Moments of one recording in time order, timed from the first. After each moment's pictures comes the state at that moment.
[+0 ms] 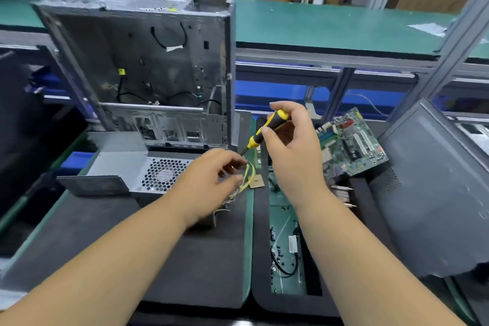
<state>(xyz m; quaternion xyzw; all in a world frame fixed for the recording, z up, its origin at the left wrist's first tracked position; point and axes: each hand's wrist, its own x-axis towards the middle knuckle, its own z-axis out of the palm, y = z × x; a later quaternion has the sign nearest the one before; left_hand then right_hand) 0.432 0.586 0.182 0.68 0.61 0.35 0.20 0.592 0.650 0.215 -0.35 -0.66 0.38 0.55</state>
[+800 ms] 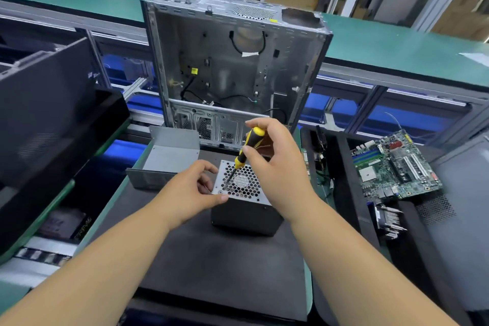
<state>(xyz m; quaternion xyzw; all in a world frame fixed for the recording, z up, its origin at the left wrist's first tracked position) 0.259 0.533 0.139 0.52 0.70 0.37 0.33 0.436 0.601 0.217 -0.34 -0.77 0.36 0.41</state>
